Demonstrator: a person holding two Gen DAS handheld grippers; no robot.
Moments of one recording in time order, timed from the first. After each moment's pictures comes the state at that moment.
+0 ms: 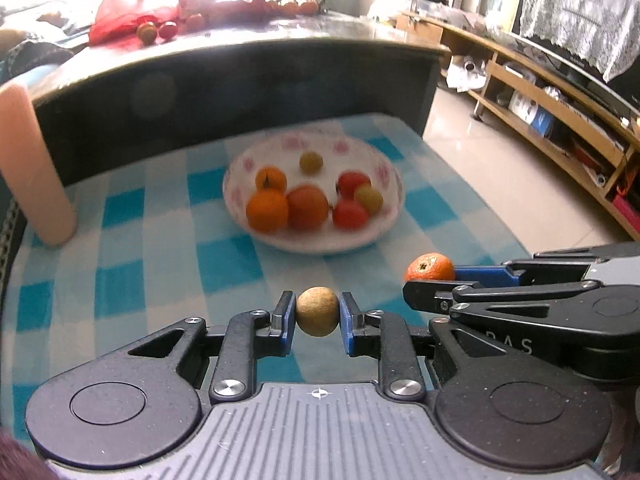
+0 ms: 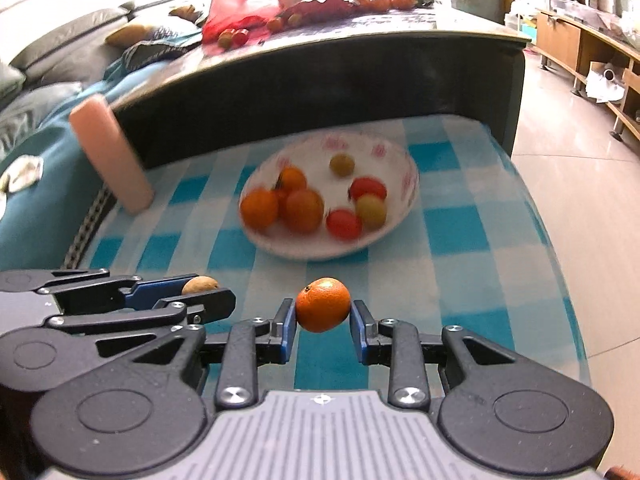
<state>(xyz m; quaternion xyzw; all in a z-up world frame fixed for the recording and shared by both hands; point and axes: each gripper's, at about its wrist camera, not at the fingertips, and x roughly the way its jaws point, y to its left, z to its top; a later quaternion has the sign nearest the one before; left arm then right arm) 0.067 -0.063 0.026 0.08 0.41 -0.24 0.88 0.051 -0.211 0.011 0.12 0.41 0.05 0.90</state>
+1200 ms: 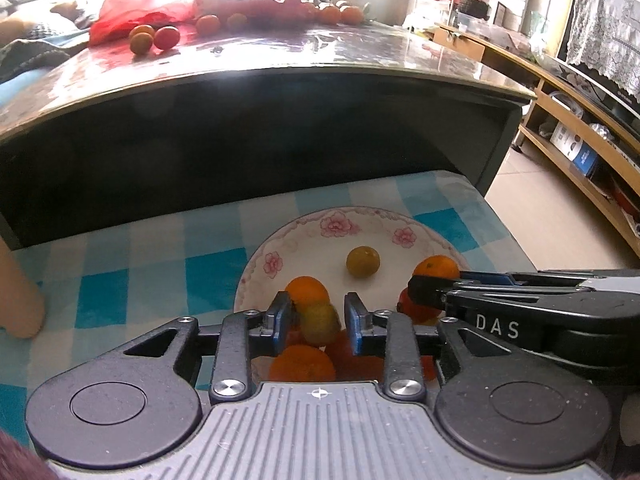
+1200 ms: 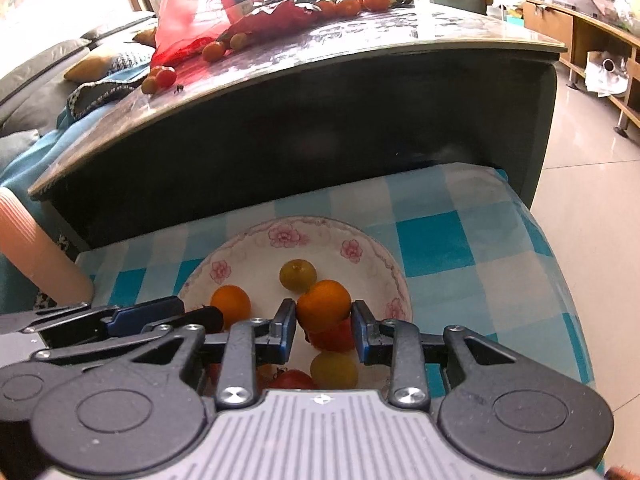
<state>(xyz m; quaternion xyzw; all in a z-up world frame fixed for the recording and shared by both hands) 0.185 -0.093 0.015 0.05 0.41 -0.20 0.89 0.184 -0.239 -0.004 0.15 0.40 0.02 0.90</state>
